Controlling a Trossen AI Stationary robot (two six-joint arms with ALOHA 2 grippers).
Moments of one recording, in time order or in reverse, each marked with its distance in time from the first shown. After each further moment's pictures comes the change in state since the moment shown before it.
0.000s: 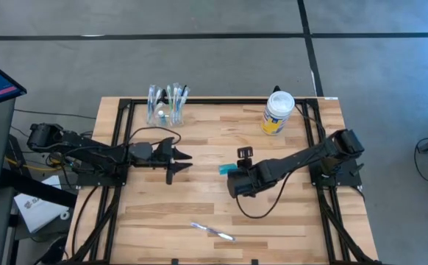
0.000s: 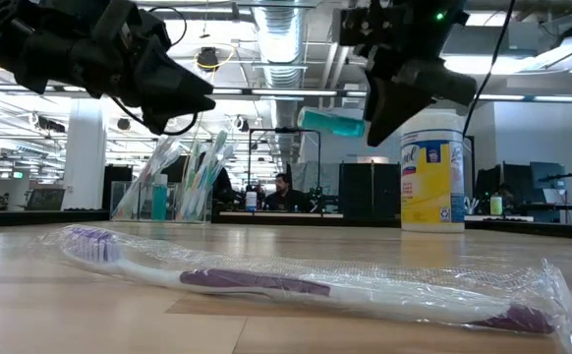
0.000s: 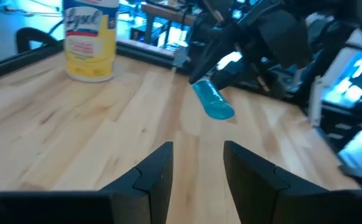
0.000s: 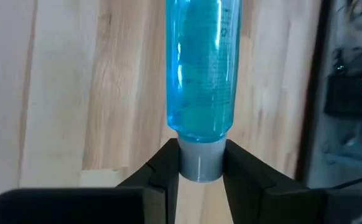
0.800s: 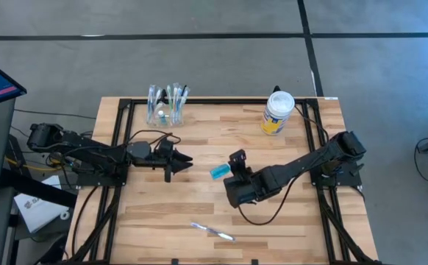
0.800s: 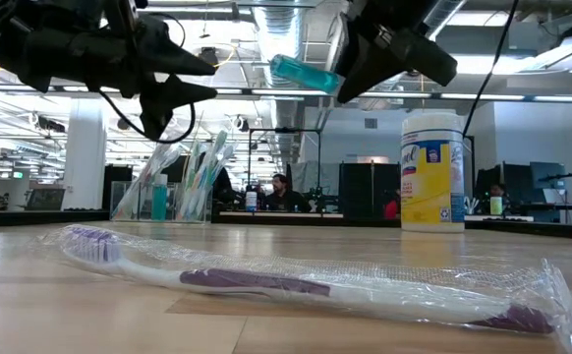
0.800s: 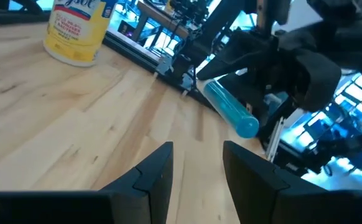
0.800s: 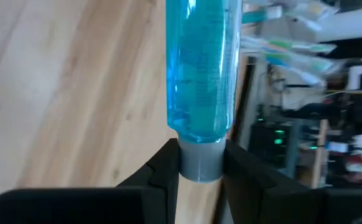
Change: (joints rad) left arm 0.000 0.000 0.000 0.063 0.046 -0.285; right arm 0.076 -0.001 0.055 0.115 0.225 -0.299
